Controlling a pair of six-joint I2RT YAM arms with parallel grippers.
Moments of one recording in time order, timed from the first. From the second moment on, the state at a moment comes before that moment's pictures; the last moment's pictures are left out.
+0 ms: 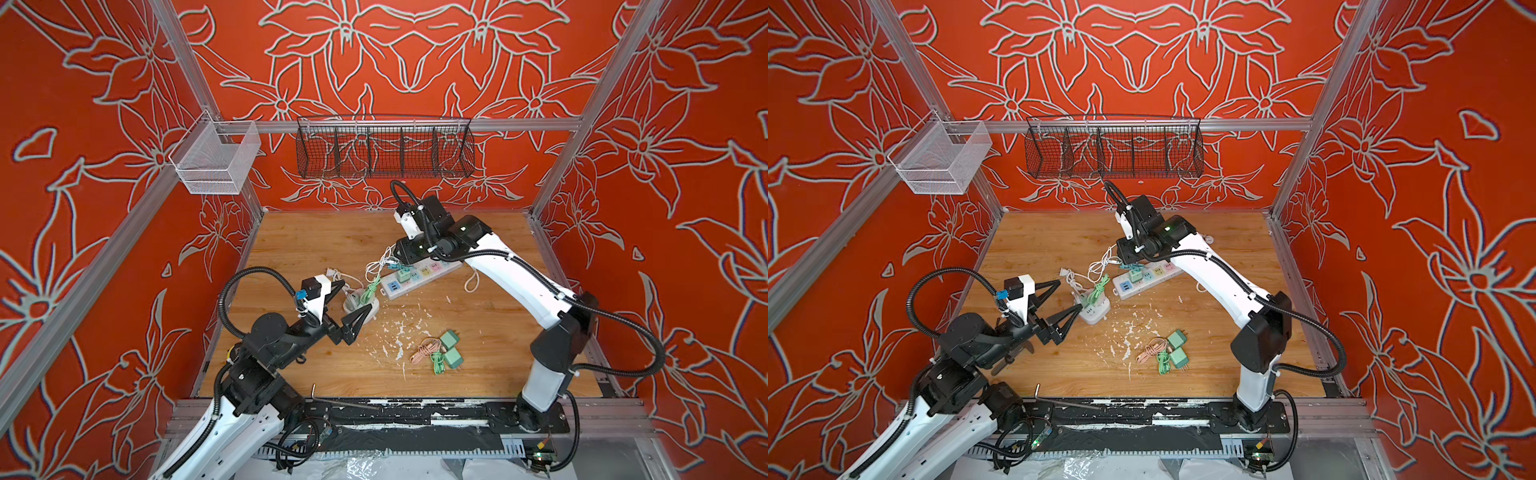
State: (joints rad) left arm -0.55 0.41 0.61 -0.19 0.21 -0.18; right arm 0.69 1.83 1.89 -0.95 -0.02 0.23
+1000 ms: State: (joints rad) left arm -0.55 0.37 0.67 -0.45 0.21 -0.15; right arm 0.49 1.93 1.75 -0.69 -0.03 0.21
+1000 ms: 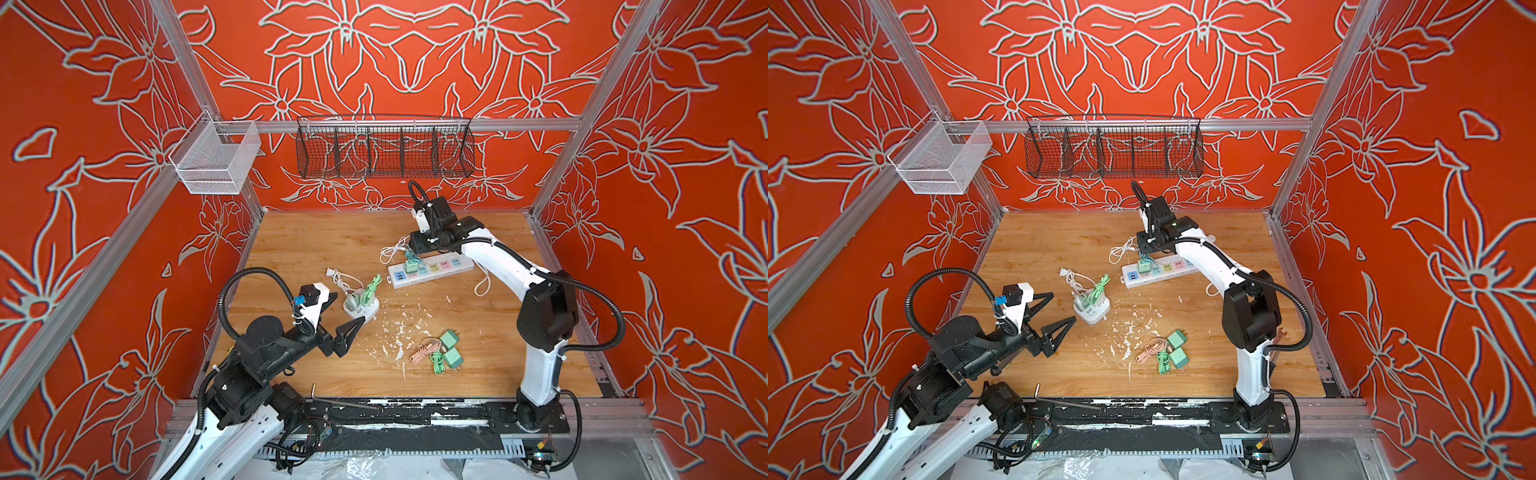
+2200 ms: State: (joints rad) left arm -0.55 0.38 0.67 -0.45 0.21 -0.15; right arm 0.41 1.88 1.56 -0.65 -0.01 0.27
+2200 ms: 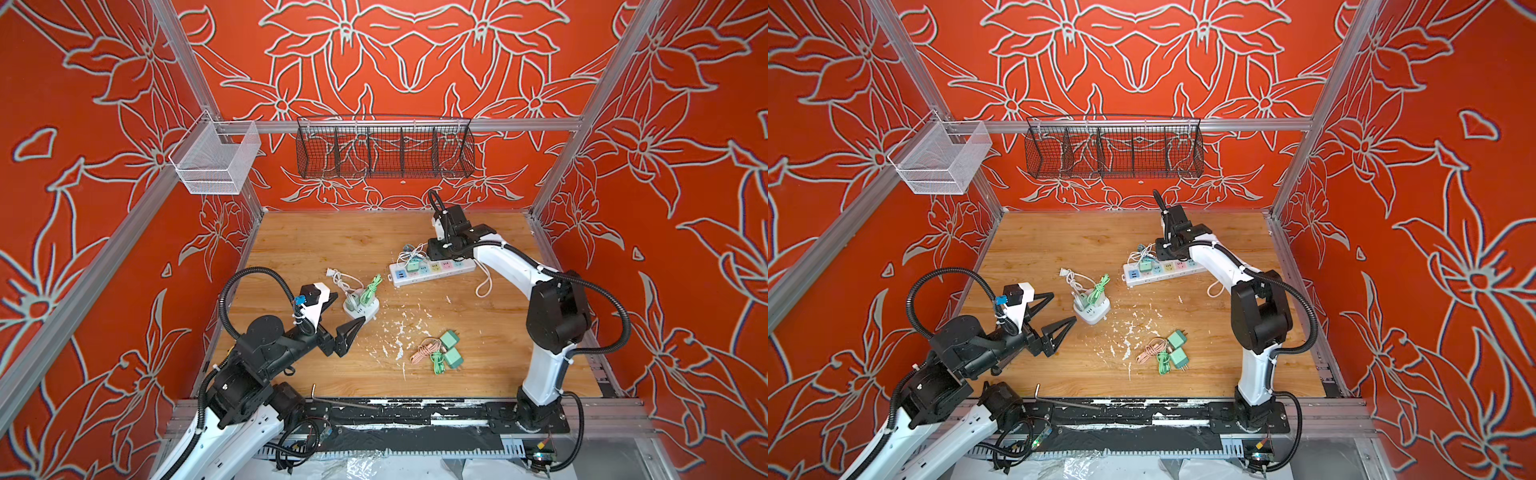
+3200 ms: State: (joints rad) left arm -0.55 0.38 0.67 -0.45 0.22 -0.15; right arm 0.41 1.97 1.55 -0.60 0.05 0.13
